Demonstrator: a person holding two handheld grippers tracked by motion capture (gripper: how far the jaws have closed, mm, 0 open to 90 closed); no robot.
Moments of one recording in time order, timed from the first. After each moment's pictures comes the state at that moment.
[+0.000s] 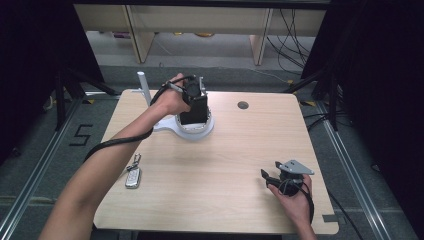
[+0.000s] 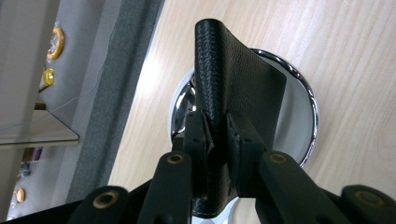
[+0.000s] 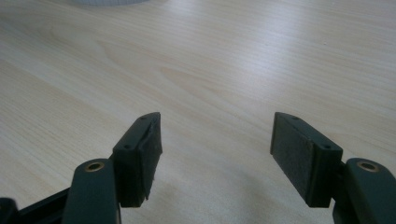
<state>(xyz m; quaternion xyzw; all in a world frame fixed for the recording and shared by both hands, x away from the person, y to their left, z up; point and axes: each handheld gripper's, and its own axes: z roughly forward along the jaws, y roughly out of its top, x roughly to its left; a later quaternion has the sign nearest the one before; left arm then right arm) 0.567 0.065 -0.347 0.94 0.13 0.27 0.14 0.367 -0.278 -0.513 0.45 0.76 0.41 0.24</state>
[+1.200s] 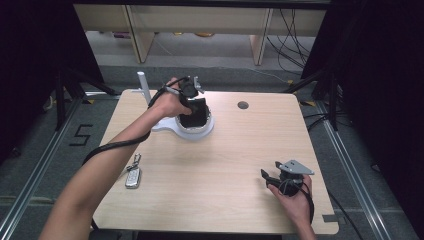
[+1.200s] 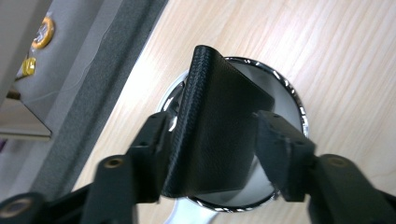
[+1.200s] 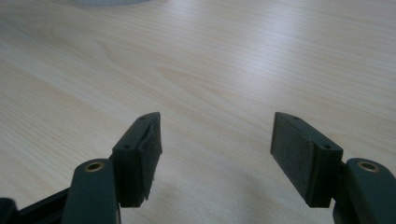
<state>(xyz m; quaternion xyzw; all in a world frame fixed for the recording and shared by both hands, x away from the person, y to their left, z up) 0.562 0.078 -0.354 0.92 0.20 0.26 0.21 0.367 -0.278 -0.513 0.44 0.76 0.41 0.25</state>
